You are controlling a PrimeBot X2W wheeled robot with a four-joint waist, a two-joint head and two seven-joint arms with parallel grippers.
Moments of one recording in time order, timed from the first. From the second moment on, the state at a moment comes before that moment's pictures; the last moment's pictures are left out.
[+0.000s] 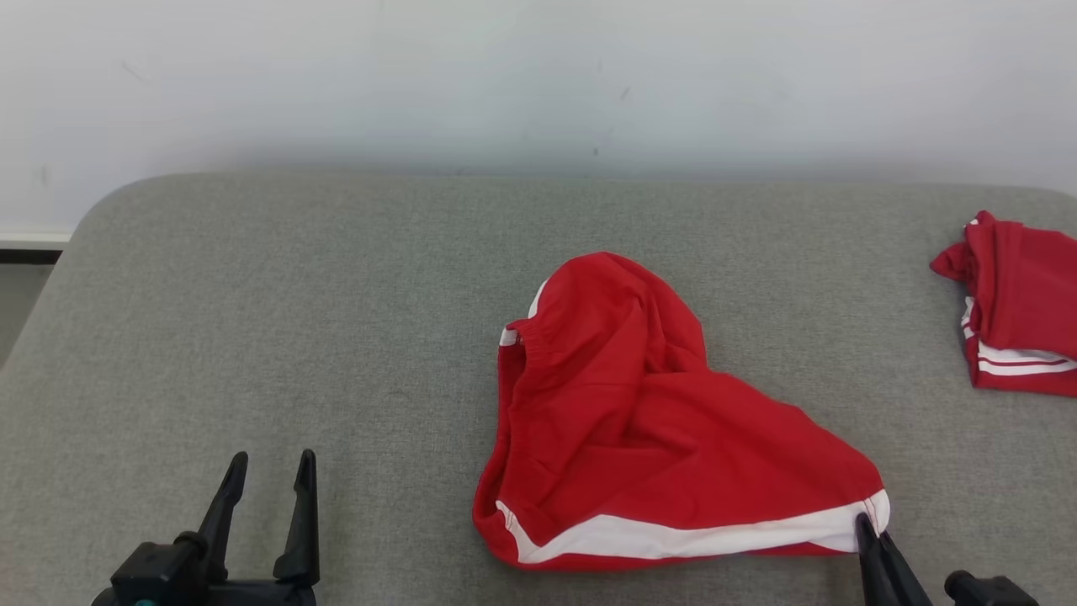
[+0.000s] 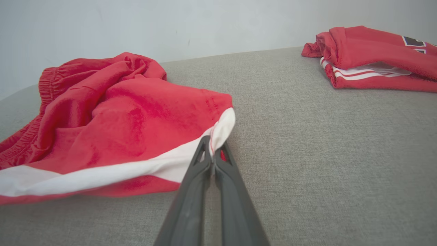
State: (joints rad) left arm -0.05 0.09 0.01 0.19 -0.22 -0.13 -0.26; right arm 0.04 -0.12 0.01 0.34 0.25 0.13 -0.26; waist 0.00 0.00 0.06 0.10
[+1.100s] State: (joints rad) left arm -0.17 0.15 -0.34 0.23 -0.22 -0.13 -0.26; right arm 0.08 -0.06 0.04 0.09 0.17 0.13 -0.26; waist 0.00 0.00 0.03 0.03
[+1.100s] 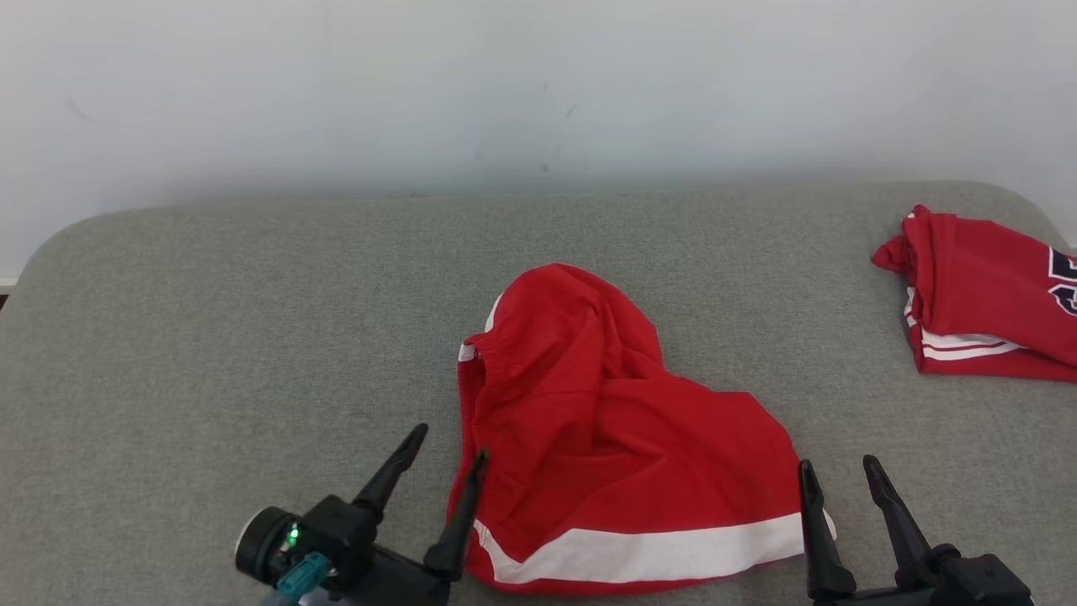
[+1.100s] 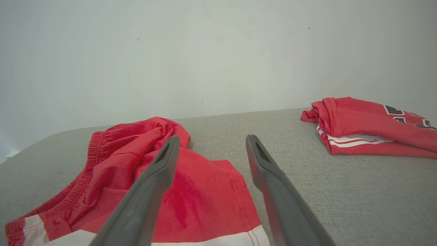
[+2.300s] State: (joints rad) left arm -0.28 0.22 -0.55 0.58 -0.45 -0.12 -0.26; right arm 0.06 -0.05 0.02 0.11 0.18 0.13 -0.26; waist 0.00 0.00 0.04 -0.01
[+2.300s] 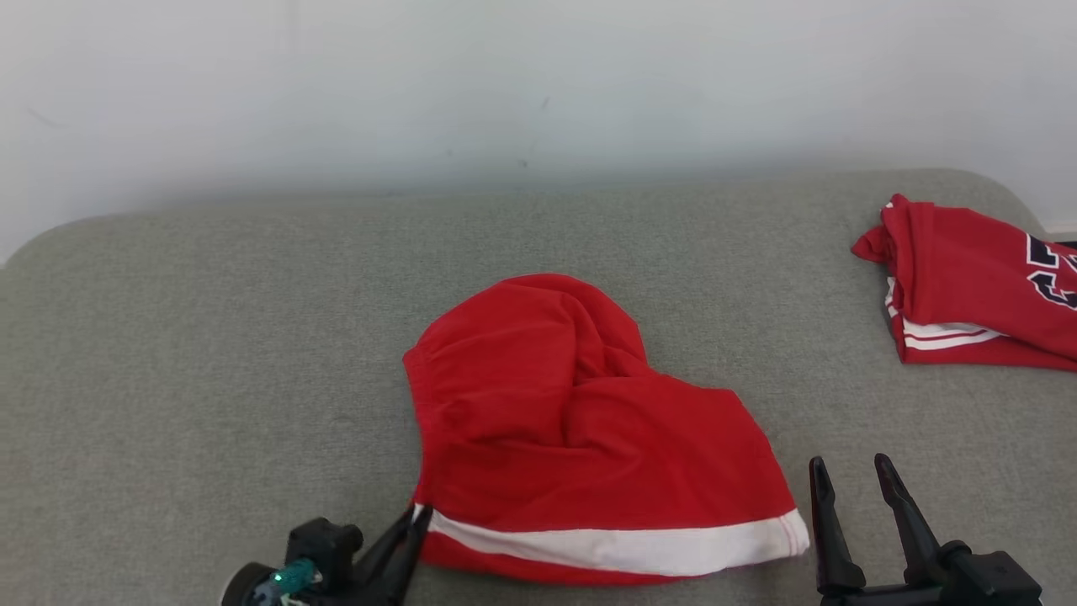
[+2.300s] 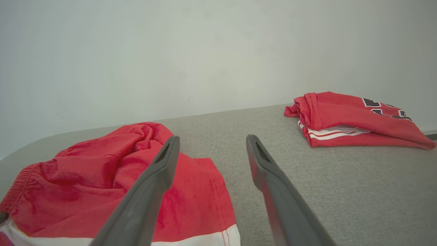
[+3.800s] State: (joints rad) left arm 0.04 0.13 0.03 0.13 -0.21 -0.11 -0.26; right arm 0.13 -0.06 0.03 0.11 0.15 0.13 -0.26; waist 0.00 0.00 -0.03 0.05
